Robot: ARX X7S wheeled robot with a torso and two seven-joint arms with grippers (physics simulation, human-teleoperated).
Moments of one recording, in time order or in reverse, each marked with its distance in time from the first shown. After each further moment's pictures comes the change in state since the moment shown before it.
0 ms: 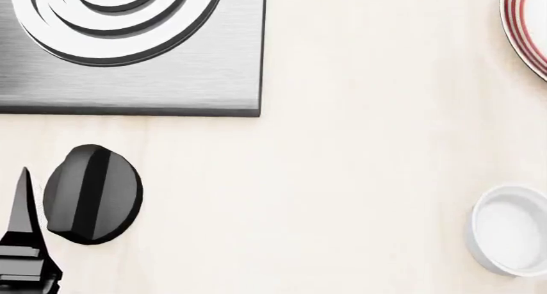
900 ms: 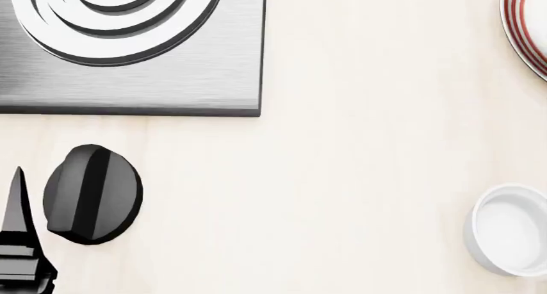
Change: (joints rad) left arm 0.009 -0.011 -0.008 0.002 -0.001 0.007 -0.008; right arm 0.031 0.002 -0.006 0.167 -0.037 -0.021 -0.044
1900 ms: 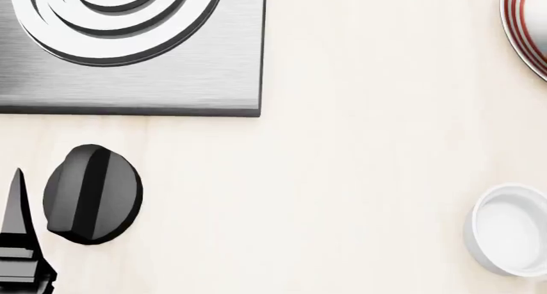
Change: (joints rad) left arm 0.007 -0.006 0.001 0.002 0.004 0.007 0.001; right arm 0.132 -0.095 -0.084 0.351 -0.129 -0.049 -0.172
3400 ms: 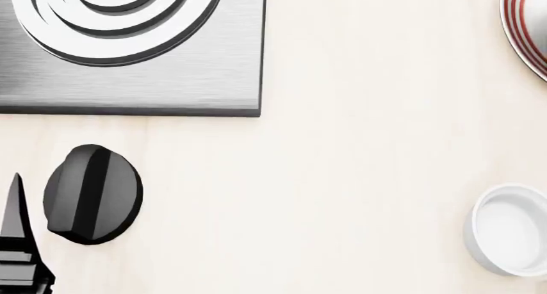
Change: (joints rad) left arm 0.027 -0.007 -0.001 -0.014 0.010 0.026 0.002; right arm 0.116 -0.031 -0.286 -0.175 -0.343 0.028 -0.094
